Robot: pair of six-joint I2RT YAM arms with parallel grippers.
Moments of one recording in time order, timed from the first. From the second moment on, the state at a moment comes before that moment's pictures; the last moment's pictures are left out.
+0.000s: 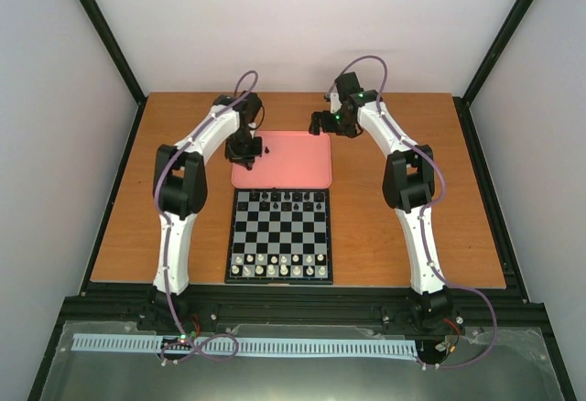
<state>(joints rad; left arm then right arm) -0.32 2.32 2.06 -1.26 0.04 -0.38 0.31 2.48 2.30 -0.89 -0.32 0.18</state>
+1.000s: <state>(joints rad) -0.31 1.99 1.58 -1.17 0.09 -0.44 0.31 2.48 2.29 -0.89 -0.33 0.18</state>
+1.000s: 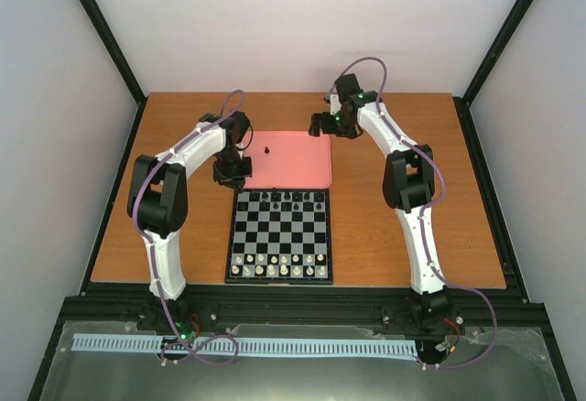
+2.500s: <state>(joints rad) -0.31 2.06 1.58 -1.16 0.14 -0.44 0.31 2.48 2.29 -0.89 -0.33 0.18</state>
